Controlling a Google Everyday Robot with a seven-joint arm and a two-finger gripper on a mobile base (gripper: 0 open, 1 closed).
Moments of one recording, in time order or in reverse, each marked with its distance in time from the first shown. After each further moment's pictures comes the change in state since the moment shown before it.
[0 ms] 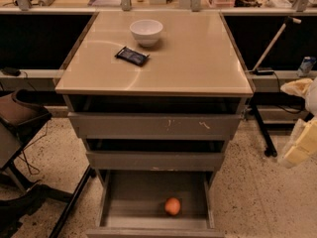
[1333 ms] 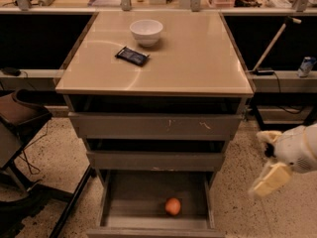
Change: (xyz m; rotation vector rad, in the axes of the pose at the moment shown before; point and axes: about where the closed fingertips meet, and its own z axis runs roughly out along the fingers) arm 0.055 0.029 0.133 -0.132 -0.165 0.139
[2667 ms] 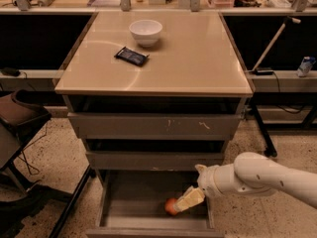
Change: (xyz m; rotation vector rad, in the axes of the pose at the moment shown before) arm -0.005 0.023 0.273 -0.075 -0.147 0.175
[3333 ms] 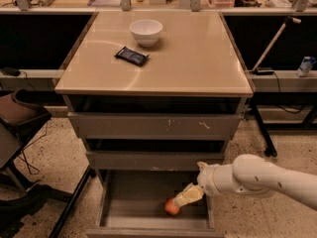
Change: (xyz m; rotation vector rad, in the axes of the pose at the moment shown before) arm 0.000 -0.018 0.005 0.077 -0.017 0.021
